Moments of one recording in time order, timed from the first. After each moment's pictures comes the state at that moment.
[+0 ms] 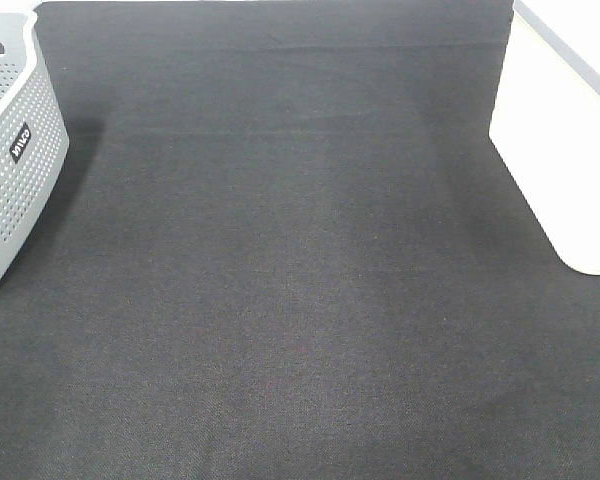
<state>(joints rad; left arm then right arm) -0.01 0.00 -0.50 -0.07 1.06 0.12 -0.14 1.19 -1.23 0.24 1.22 -0.19</state>
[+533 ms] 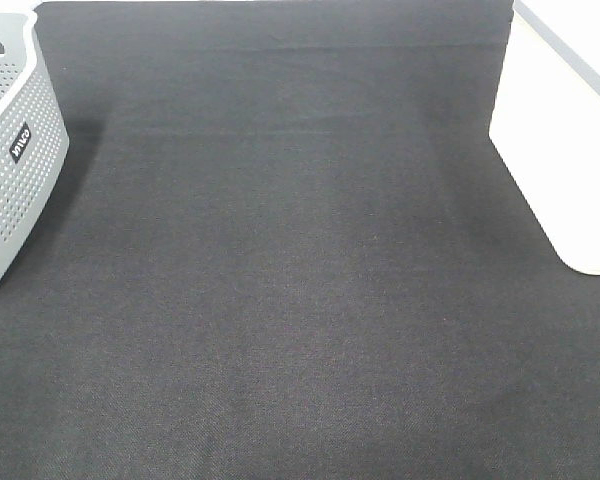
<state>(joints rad) -0.01 0.00 -0.50 -0.07 1.06 0.12 -0.14 0.66 -0.75 0.10 1.22 -0.10</state>
